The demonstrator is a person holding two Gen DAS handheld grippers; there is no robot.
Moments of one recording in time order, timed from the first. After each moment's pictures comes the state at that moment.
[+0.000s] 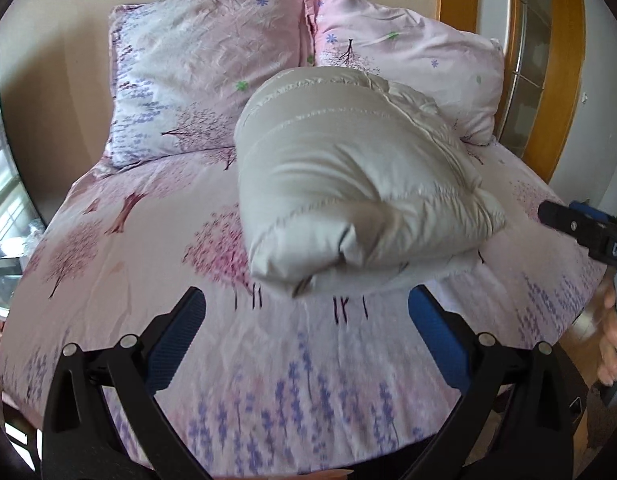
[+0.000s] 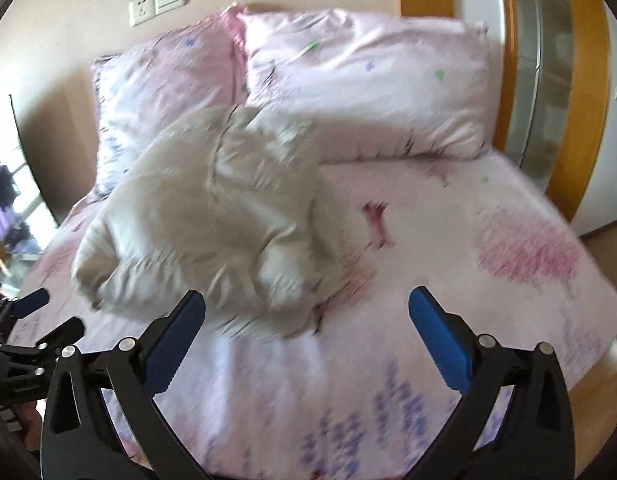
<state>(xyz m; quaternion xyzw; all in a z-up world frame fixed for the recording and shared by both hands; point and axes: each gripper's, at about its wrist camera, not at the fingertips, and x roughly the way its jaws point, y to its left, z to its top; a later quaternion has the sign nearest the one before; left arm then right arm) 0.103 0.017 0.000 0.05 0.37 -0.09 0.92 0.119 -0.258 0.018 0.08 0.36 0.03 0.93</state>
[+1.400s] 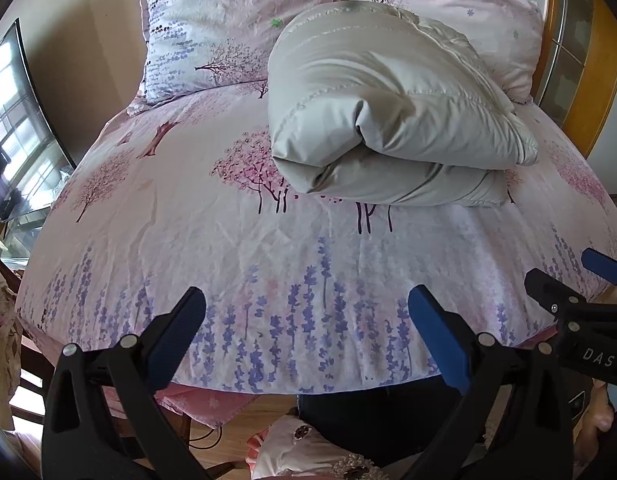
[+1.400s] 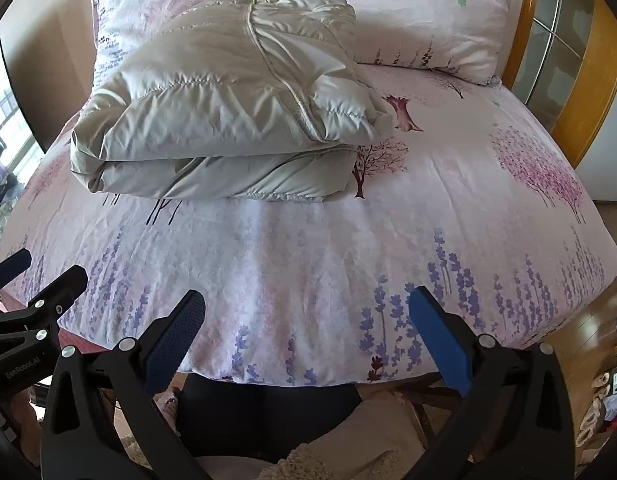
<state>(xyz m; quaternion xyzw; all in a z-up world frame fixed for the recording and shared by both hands) 0.073 0.017 -0.026 0.06 0.46 -0.01 0.89 0.078 -0.199 -0.032 0.04 0.49 0.01 0.87</state>
